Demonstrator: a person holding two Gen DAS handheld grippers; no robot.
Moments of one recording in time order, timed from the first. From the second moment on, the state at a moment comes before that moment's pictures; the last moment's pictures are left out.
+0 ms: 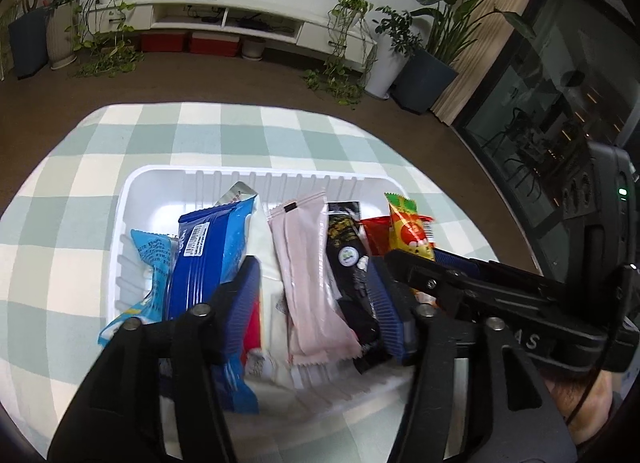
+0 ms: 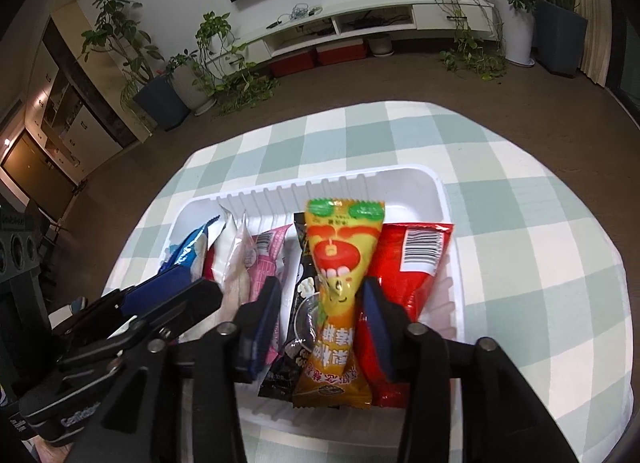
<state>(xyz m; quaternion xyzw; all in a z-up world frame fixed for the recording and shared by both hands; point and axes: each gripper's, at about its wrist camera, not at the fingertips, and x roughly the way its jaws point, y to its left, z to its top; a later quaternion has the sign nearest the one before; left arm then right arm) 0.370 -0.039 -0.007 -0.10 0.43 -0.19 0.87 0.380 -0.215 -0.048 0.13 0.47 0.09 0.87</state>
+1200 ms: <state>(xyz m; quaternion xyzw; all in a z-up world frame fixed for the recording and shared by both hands) 0.055 0.002 -0.009 0.12 0.44 -0.29 0.84 0.086 -0.223 -0.044 0.16 0.42 0.17 0.88</state>
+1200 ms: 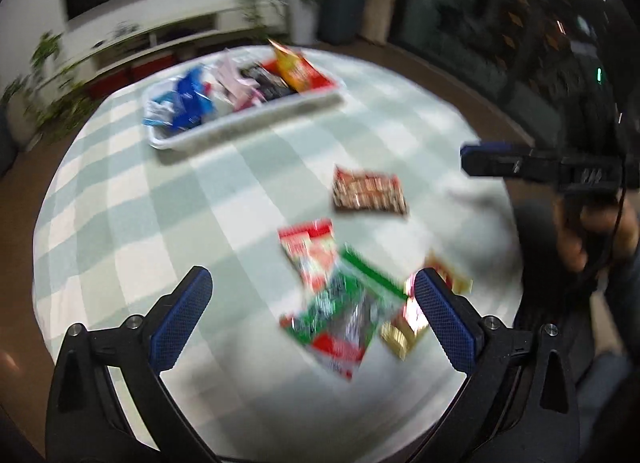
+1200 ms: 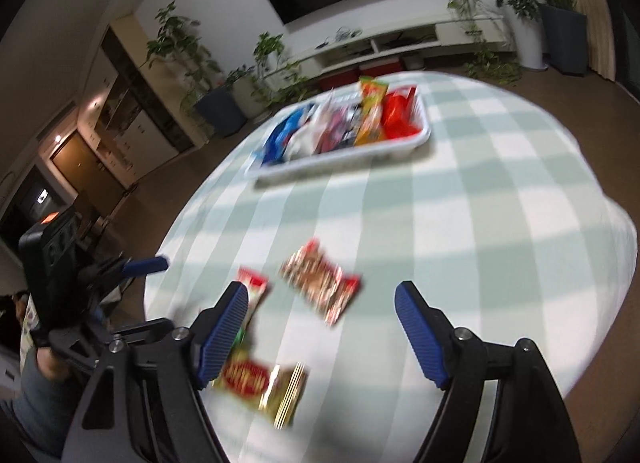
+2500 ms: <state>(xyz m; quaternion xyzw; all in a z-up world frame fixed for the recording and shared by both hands) 0.064 -0.039 -0.059 0.20 0.51 -0.37 0.75 0.051 -0.194 -0.062 0.14 0.44 0.20 0.86</state>
